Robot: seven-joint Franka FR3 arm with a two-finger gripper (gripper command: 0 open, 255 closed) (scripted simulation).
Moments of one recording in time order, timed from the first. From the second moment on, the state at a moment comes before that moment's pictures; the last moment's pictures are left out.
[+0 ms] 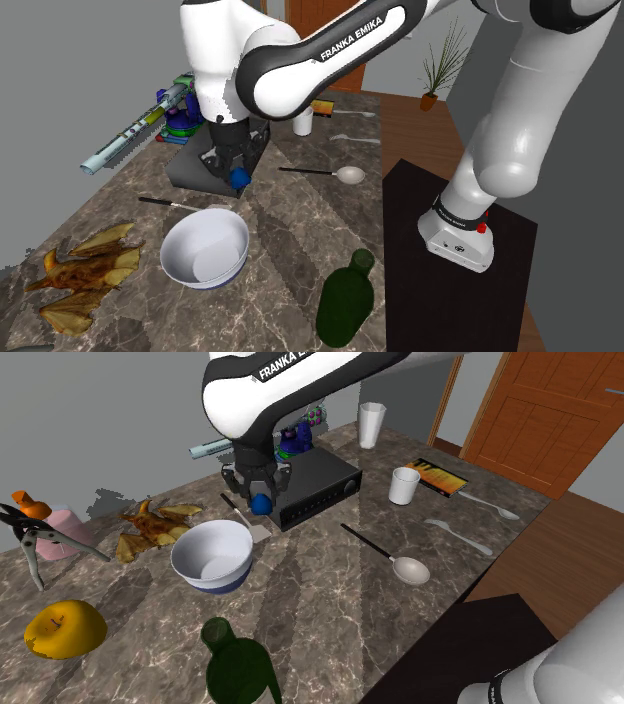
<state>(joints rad) 0.24 0.15 0.51 -1.95 -0.11 2.13 0.88</state>
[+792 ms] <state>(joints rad) 0.45 0.44 0.53 -1.60 -0.27 2.02 1.13</state>
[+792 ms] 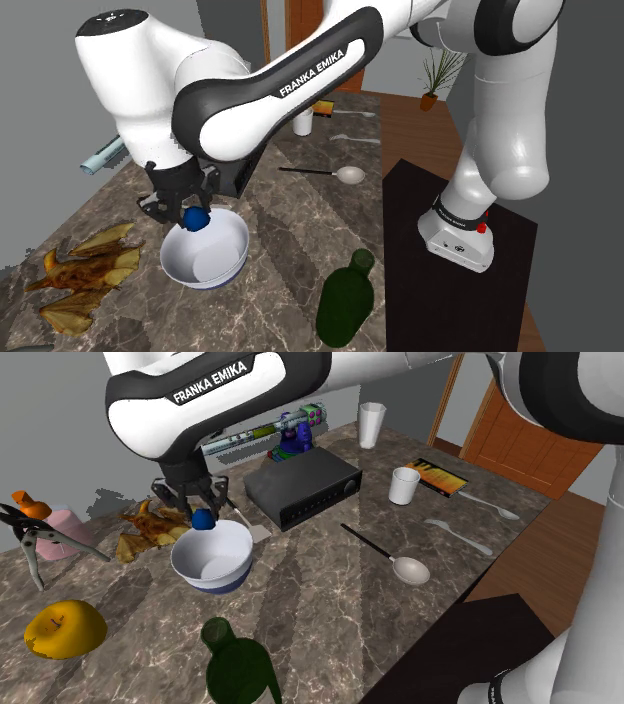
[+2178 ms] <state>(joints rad) 0.46 0.50 0.51 -1.67 -0.31 2.15 1.16</state>
